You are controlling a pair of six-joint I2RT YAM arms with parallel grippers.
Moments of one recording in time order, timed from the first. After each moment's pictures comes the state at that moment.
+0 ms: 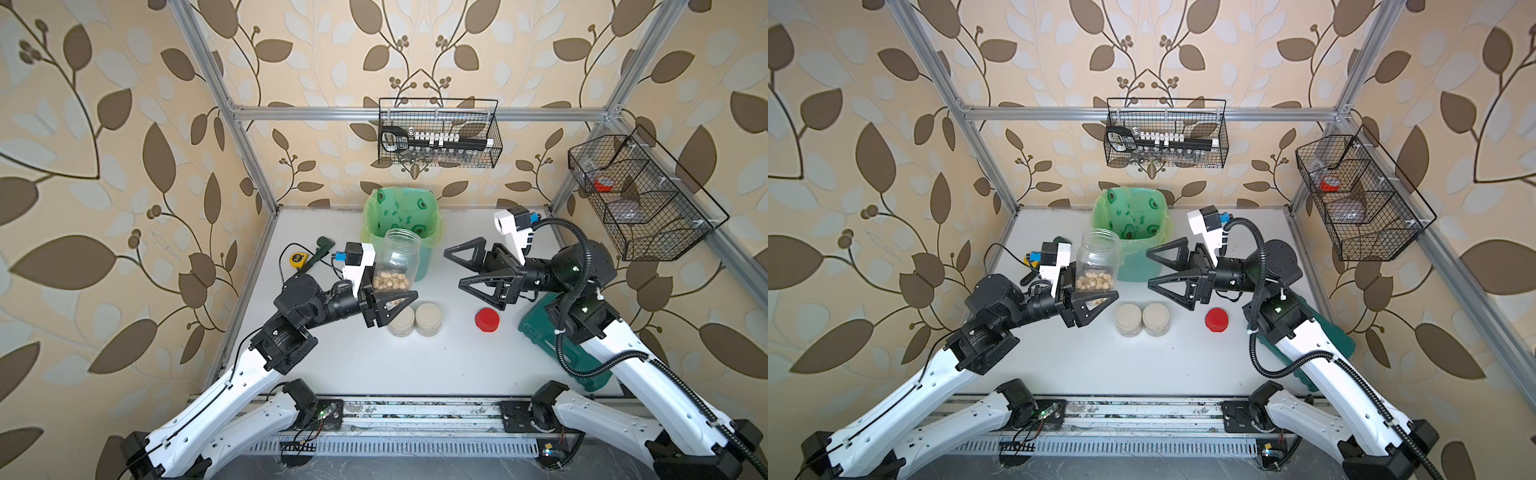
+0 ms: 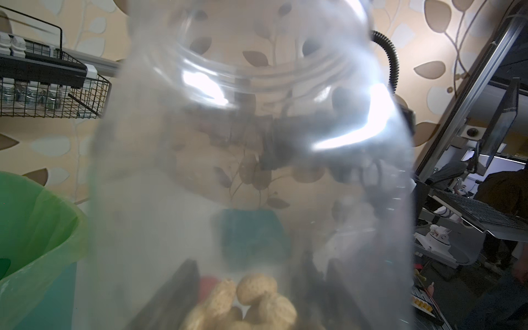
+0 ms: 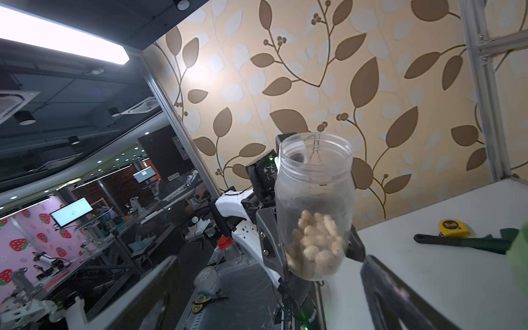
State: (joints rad) left arm -0.69 0.76 0.84 0.11 0.58 -0.40; right arm 0.60 1.00 1.09 0.27 -0.92 0.74
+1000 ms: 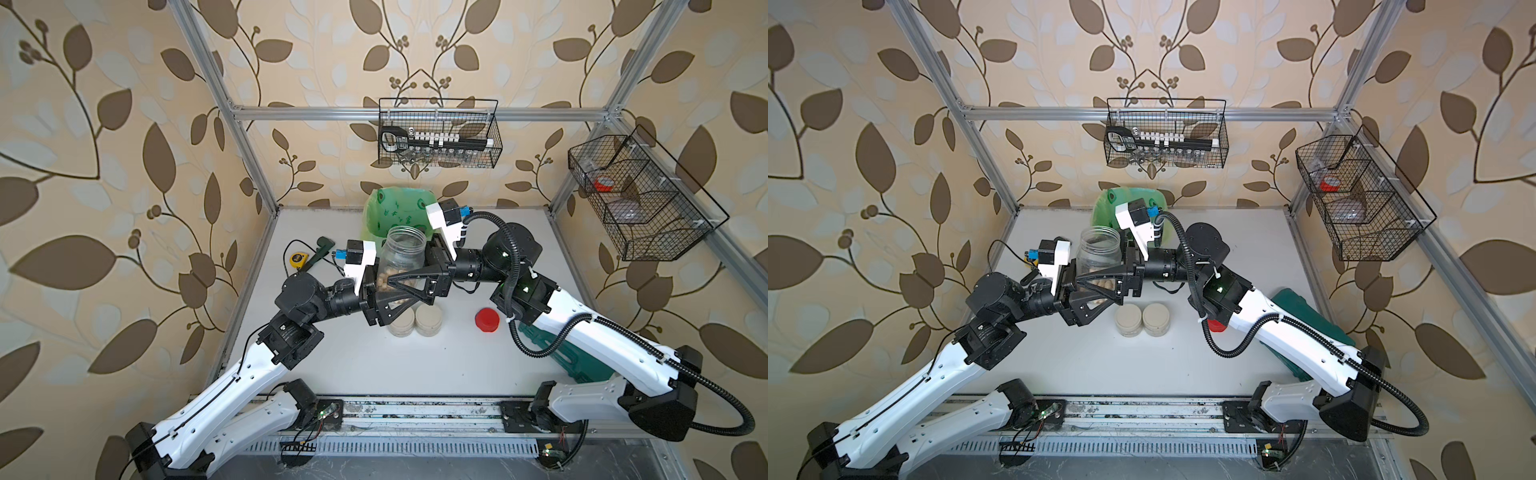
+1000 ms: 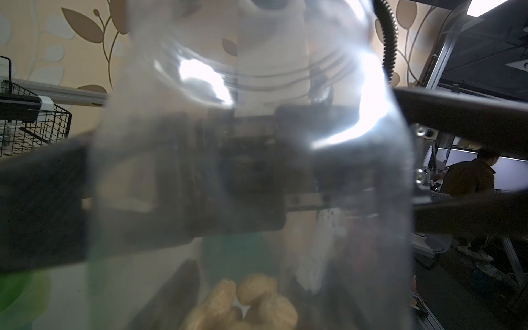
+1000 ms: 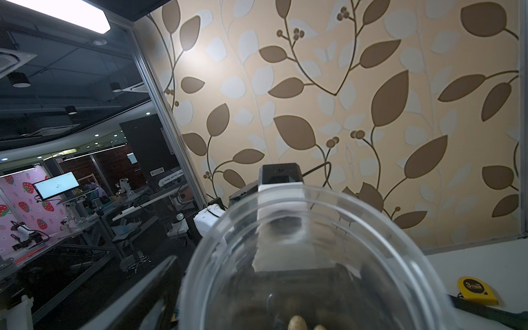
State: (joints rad) left arm -0.69 0.81 0.84 0.26 0.67 -0.43; right arm 0.88 1.31 1.34 0.25 -0.68 0.51
